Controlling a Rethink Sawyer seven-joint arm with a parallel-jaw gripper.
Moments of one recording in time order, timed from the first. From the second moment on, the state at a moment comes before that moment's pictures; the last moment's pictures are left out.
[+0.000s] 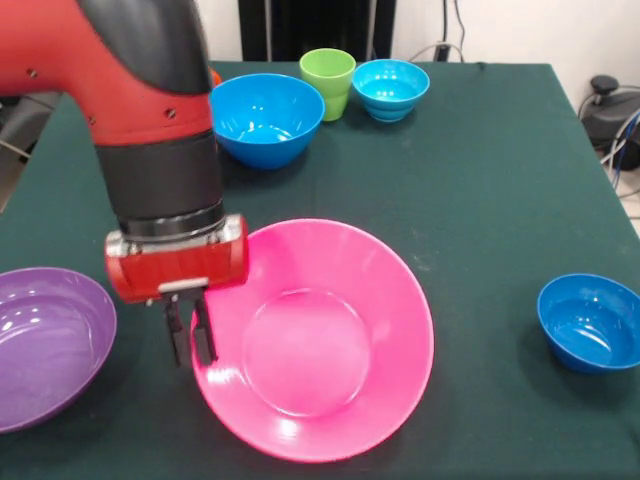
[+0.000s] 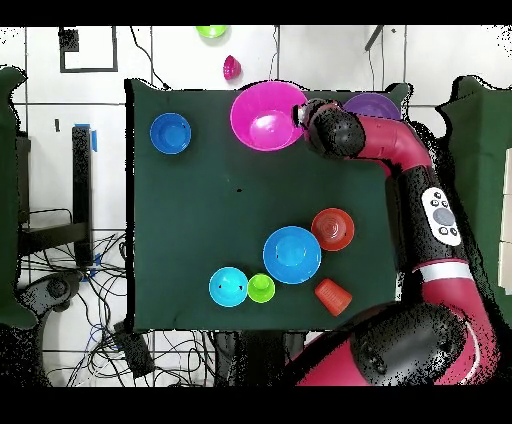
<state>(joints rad) -0.73 -0.30 0.67 1.14 -0.61 0.55 1.47</state>
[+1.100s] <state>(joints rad) -0.45 -0.63 0.37 1.28 -0.58 0.68 1.51</state>
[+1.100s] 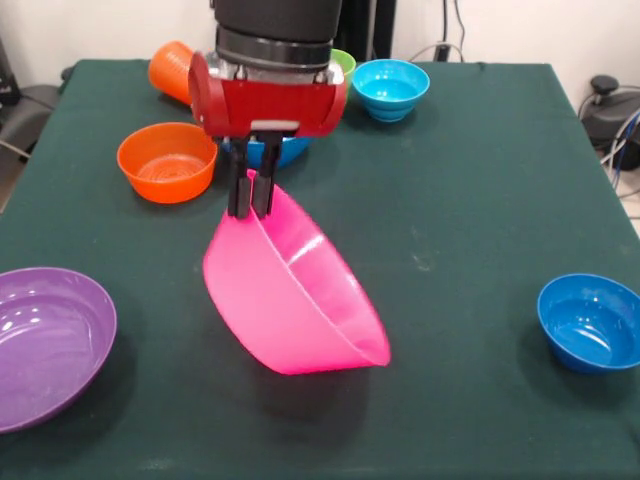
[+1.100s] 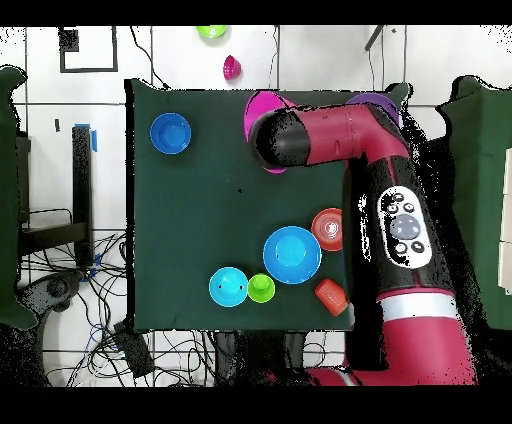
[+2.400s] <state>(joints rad) -0.36 -0.73 0.12 1.54 -0.58 0.53 1.66</state>
